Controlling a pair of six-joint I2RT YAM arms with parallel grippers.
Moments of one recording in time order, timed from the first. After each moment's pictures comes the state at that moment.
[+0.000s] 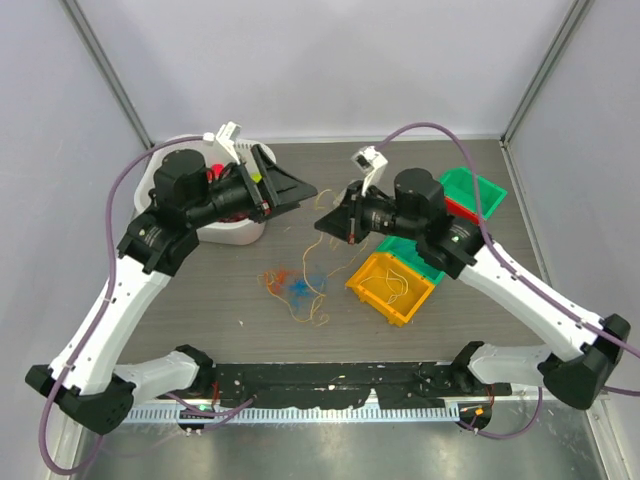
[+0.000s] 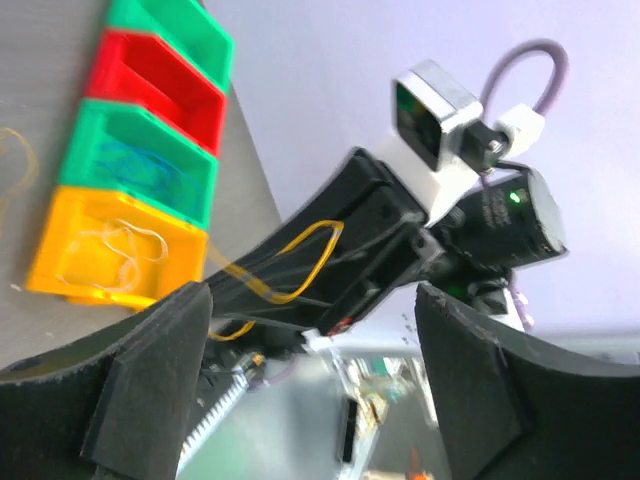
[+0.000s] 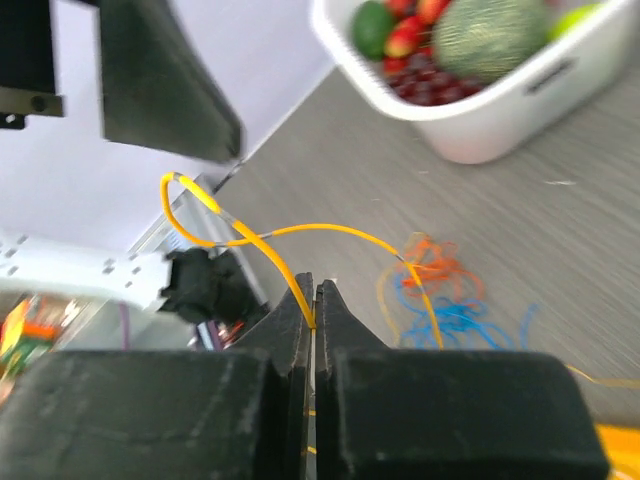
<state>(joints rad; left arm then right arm) -0.52 1.13 1.44 -0.50 0.52 -0.99 0.76 1.23 1.24 -0.22 -0.43 0.46</state>
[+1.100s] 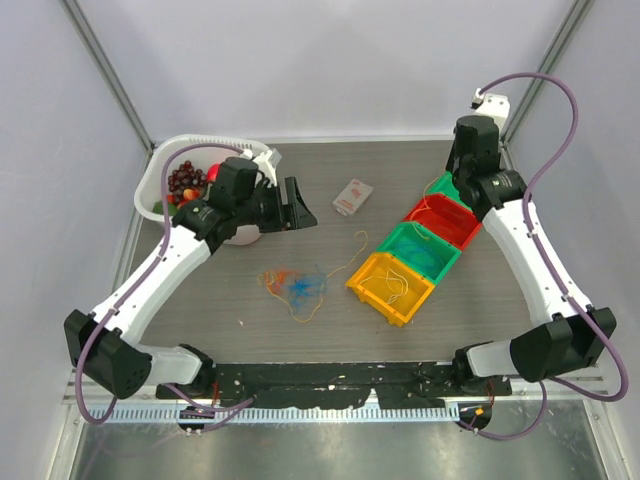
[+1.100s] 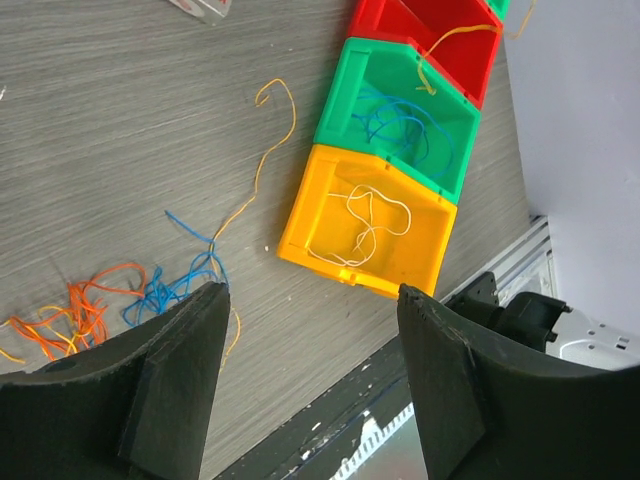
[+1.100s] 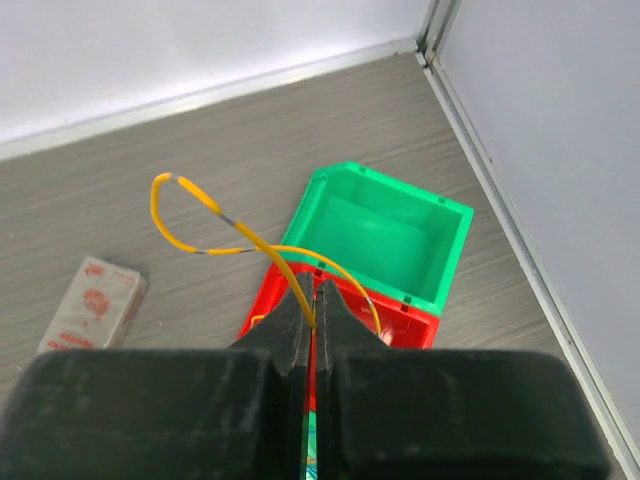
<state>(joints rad) -0.52 1.30 1.28 -0.58 0.30 -0.59 0.23 1.35 1.43 -0.50 0.54 0.21</state>
